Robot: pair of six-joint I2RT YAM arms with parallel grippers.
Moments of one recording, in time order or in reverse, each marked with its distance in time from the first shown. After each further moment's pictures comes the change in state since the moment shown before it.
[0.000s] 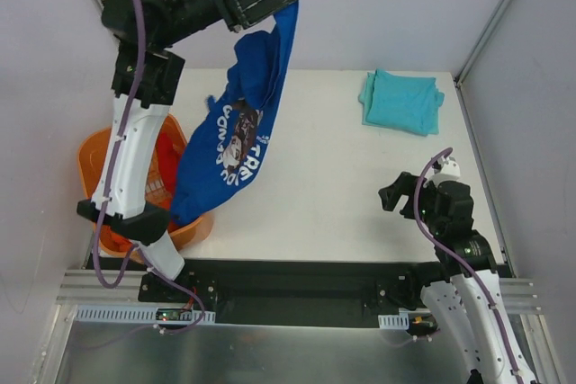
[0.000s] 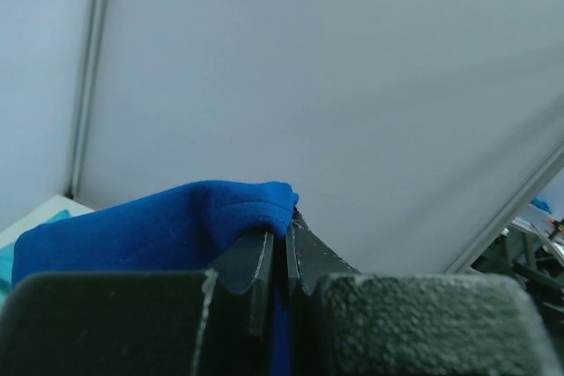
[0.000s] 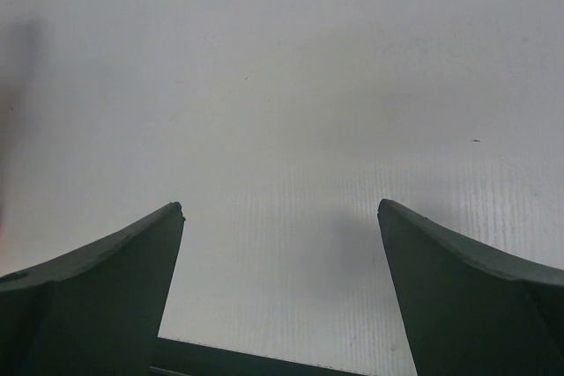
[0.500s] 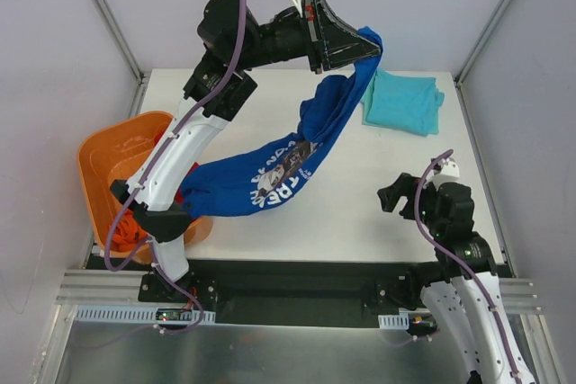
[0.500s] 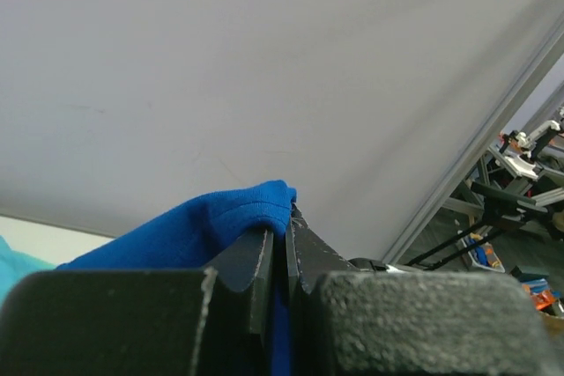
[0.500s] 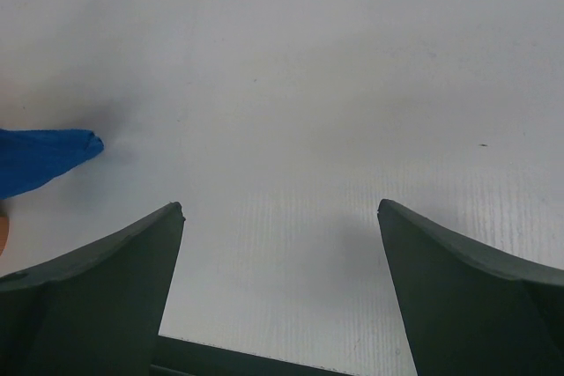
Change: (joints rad) left arm -0.354 0.144 0.021 0.000 -0.076 0.193; right arm 0.000 -0.029 -0.008 0.000 0.003 0.000
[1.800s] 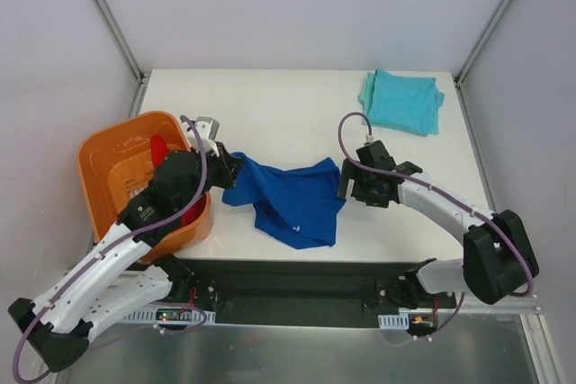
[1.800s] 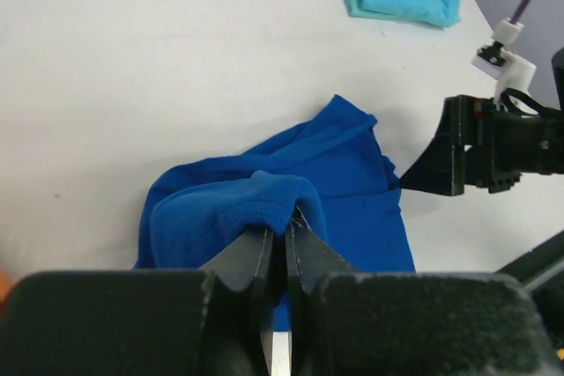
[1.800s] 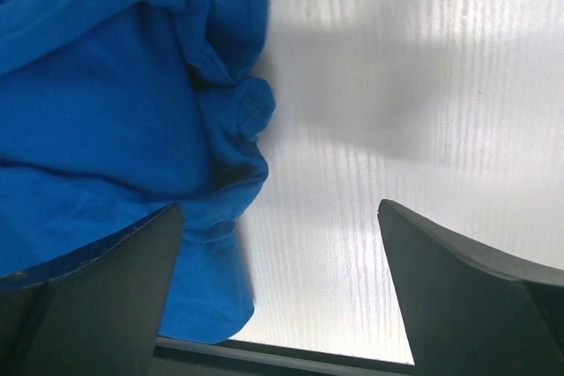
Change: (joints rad) left arm 0.099 -1.056 -1.596 -0.171 -0.839 0.256; right arm 0.330 0.931 0.250 0.079 0.114 0.253
